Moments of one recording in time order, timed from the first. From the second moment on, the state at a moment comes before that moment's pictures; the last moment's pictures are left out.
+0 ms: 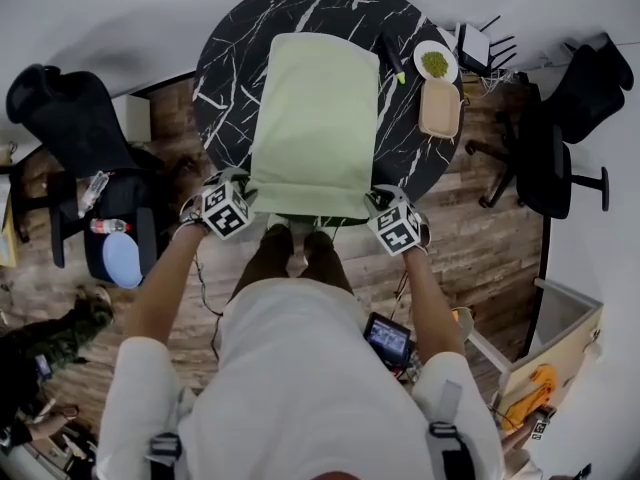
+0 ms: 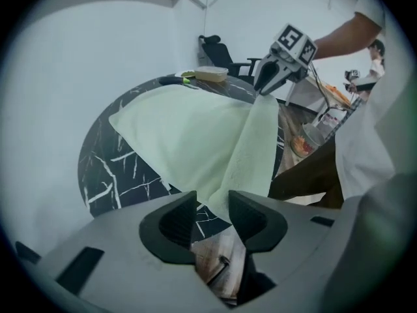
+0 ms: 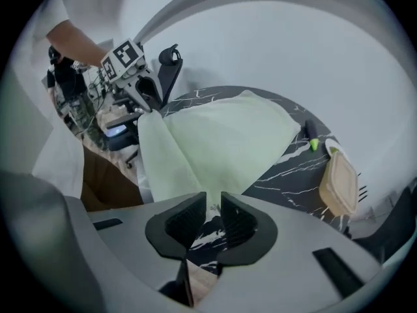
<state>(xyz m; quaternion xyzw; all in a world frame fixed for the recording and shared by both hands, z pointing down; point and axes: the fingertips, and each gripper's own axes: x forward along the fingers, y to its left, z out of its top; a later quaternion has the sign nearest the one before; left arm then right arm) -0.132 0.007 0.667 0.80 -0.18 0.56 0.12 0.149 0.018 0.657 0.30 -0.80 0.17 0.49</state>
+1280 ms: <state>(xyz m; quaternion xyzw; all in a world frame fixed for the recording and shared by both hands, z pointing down) -0.101 0.068 0.715 0.76 -0.04 0.64 -0.06 0.120 0.090 0.711 0.15 -0.79 0.01 0.59</state>
